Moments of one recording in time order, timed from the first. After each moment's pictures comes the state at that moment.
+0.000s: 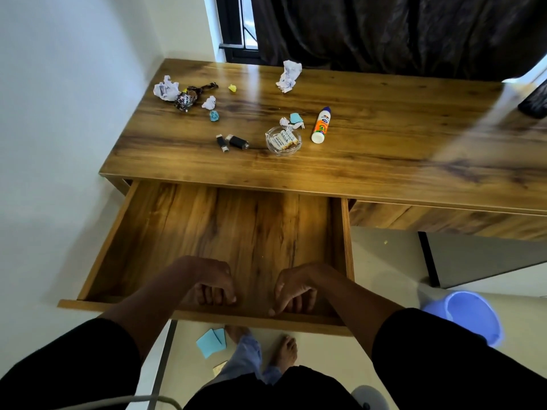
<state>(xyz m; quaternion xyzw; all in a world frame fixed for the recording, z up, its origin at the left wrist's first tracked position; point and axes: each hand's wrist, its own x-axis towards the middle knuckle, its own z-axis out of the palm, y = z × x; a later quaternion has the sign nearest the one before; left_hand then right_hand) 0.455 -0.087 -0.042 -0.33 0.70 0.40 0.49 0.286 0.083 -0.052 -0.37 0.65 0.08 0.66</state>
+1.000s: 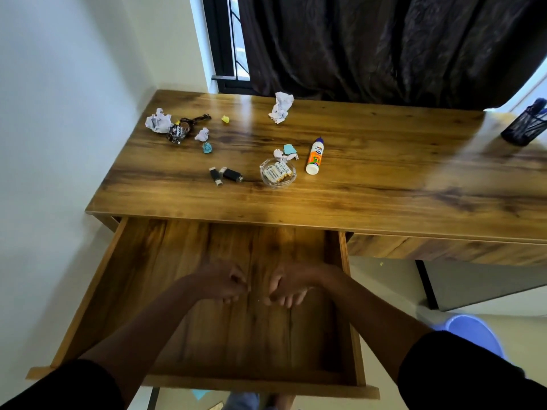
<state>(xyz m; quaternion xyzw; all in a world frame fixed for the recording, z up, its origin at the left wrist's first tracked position) 0.412 -0.113 -0.022 -0.28 0.83 0.42 0.24 0.236 0.036 -0.013 -0.41 0.69 -0.06 0.59</state>
